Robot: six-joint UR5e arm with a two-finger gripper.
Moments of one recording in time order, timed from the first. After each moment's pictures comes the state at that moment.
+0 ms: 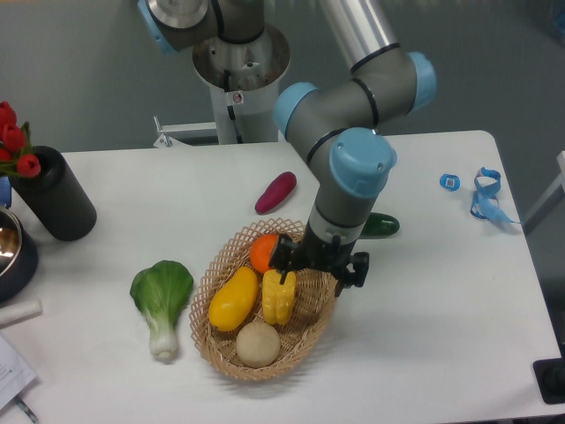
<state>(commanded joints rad) 2.47 -2.00 -1.59 -1.03 1.33 0.60</state>
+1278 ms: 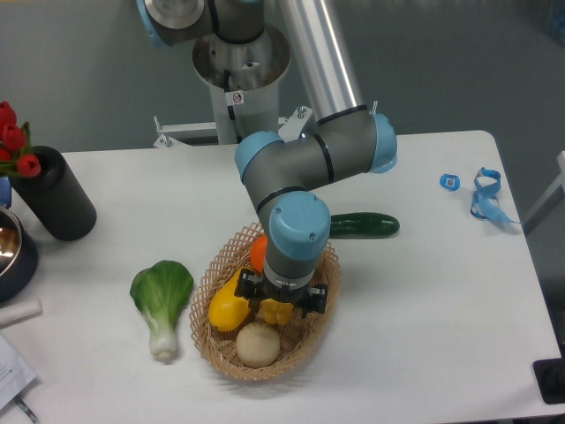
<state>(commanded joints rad) 2.36 -2.11 -1.57 -1.04 1.48 0.55</state>
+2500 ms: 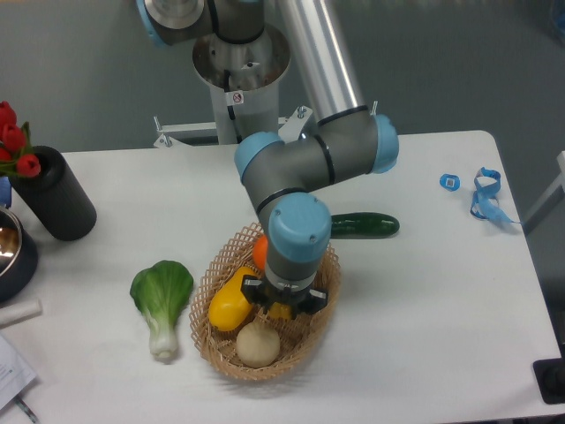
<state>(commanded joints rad) 2.44 -2.07 -1.52 -1.07 1.46 0.54</state>
